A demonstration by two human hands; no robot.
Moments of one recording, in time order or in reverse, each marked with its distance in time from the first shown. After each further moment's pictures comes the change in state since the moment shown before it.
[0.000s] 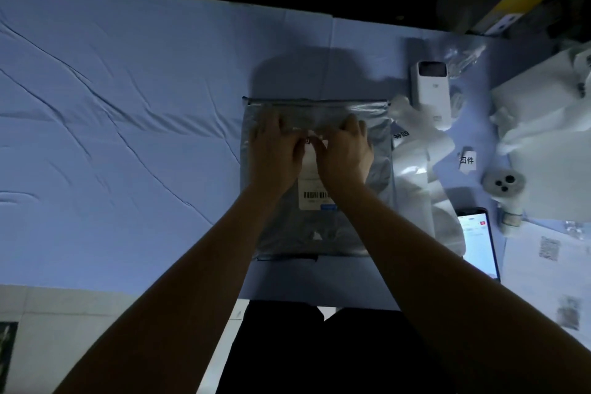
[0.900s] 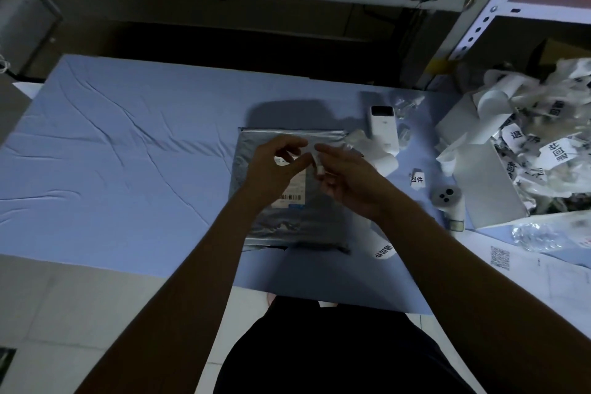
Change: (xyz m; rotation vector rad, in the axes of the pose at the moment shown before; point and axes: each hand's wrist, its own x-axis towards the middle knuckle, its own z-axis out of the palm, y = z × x) left_hand -0.055 0.110 -0.083 -0.635 0.006 -0.029; right_hand -0.056 0.075 -0.139 1.616 -0.783 0.268
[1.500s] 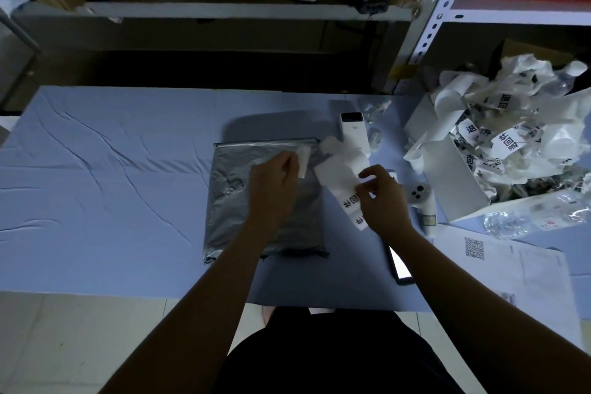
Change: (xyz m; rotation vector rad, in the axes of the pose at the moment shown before) left_hand -0.016 0.031 0.061 0.223 0.222 0.077; right_hand -0.052 0.017 -0.094 -1.059 0.687 -0.432
